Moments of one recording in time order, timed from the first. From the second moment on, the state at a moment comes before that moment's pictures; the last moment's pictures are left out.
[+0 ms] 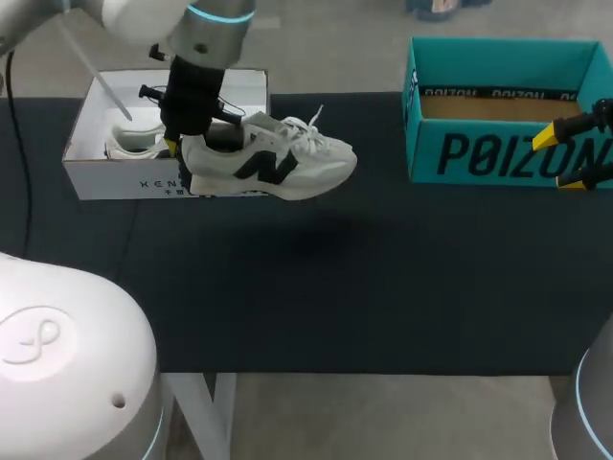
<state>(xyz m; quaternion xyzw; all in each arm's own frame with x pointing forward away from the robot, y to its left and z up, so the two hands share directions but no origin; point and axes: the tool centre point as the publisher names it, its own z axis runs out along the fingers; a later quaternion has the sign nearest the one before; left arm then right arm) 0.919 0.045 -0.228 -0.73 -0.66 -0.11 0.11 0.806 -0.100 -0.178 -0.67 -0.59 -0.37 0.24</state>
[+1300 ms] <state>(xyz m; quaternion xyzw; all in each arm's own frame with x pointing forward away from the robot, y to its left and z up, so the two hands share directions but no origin) 0.981 0.124 -0.217 -0.77 -0.63 -0.07 0.06 0.806 -0.100 -0.178 -0.67 -0.59 -0.37 0.24</state>
